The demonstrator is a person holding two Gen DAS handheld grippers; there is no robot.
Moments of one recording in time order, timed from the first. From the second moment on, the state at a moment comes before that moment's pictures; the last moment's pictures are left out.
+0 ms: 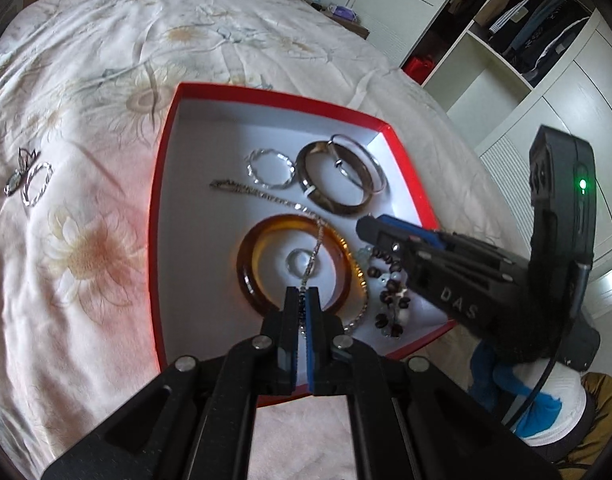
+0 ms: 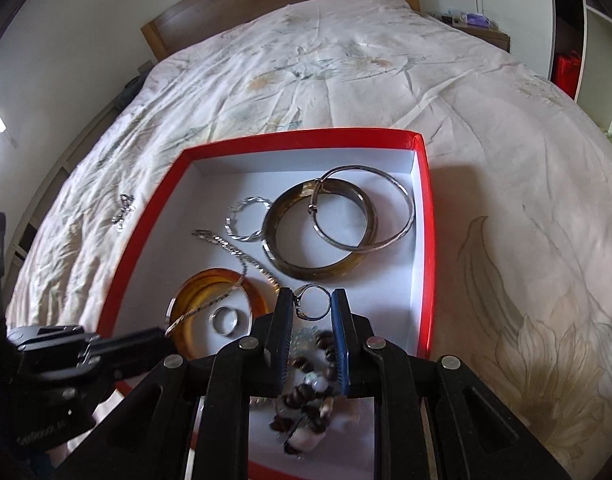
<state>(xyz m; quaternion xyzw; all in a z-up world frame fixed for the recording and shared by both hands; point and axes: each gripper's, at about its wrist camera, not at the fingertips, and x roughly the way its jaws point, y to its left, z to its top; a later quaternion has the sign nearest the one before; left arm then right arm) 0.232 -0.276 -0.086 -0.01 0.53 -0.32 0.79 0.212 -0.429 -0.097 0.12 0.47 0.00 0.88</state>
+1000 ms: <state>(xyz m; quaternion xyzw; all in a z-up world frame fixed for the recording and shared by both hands) 0.161 -0.223 -0.029 0.02 0.47 -0.23 0.85 0.151 -0.384 -0.043 0.08 0.46 -0.02 0.88</state>
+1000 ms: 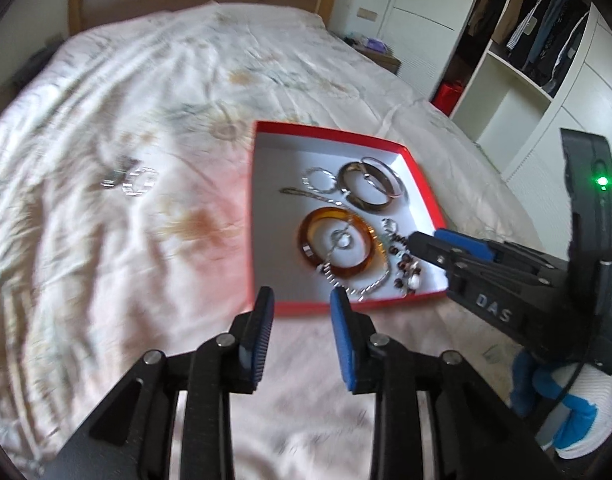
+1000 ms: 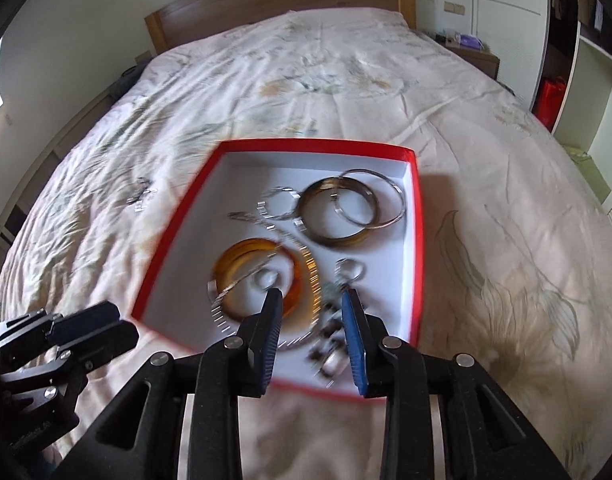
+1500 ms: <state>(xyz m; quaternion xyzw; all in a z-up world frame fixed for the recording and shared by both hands) 0.068 -0.135 0.026 0.04 0.42 -0.16 0.89 0.058 -0.282 0.014 0.06 0.43 0.04 0.90</state>
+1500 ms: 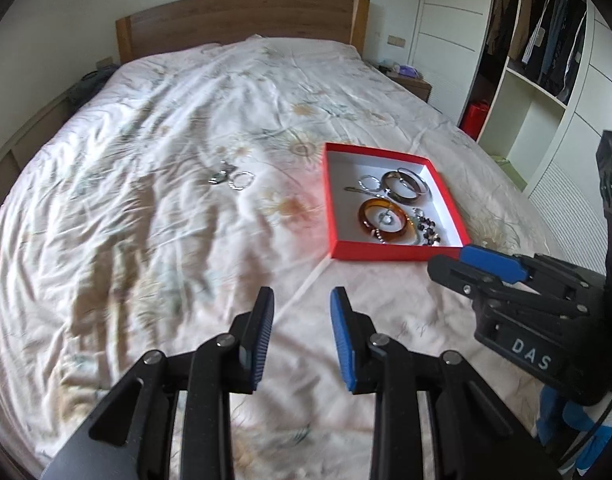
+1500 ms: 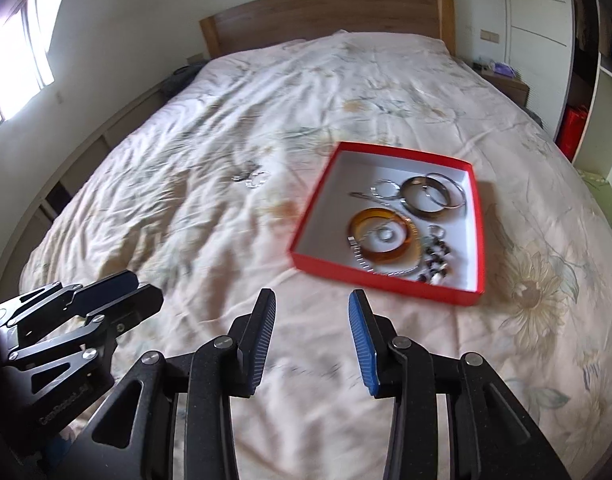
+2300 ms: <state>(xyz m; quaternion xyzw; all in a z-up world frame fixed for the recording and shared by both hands) -0.005 -0.040 0.065 0.02 0.36 -0.10 0.93 -0.012 -0.191 0.053 0.01 0.40 0.07 0.91</state>
